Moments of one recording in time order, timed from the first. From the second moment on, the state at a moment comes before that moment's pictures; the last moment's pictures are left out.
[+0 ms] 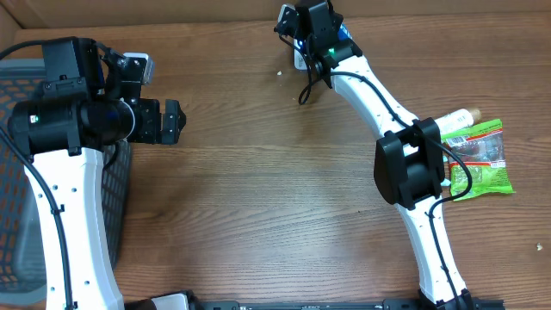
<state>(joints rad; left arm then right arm) 0.16 1.48 1.76 -1.36 0.19 0.20 0.42 2.53 2.29 -0.38 0.43 -0.97</state>
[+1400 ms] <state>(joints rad) 0.16 1.48 1.76 -1.36 0.19 0.20 0.50 2.60 2.27 -0.25 0.81 -0.75</state>
